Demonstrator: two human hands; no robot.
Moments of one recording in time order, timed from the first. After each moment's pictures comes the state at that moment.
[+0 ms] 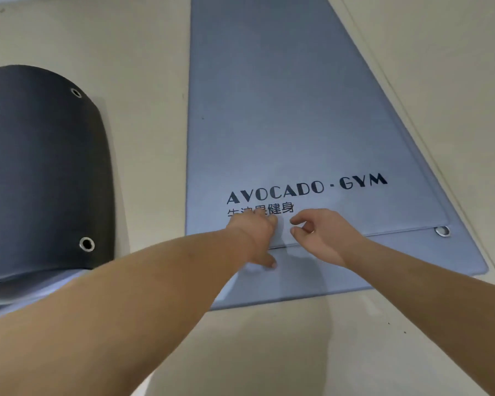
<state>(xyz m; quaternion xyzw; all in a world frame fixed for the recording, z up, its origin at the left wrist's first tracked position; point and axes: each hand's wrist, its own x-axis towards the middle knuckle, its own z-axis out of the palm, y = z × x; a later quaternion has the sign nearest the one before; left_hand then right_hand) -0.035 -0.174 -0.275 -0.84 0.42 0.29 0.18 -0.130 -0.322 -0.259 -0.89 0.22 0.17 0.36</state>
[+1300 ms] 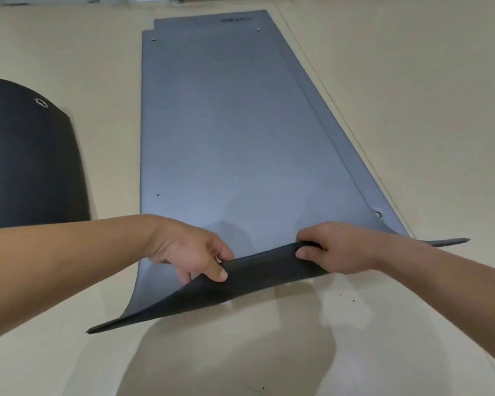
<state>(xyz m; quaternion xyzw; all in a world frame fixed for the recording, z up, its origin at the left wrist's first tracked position) -0.054 -0.104 -0.166 -0.67 0.29 0.67 -0.11 -0.214 -0.354 -0.172 -0.93 0.05 0.31 0.18</state>
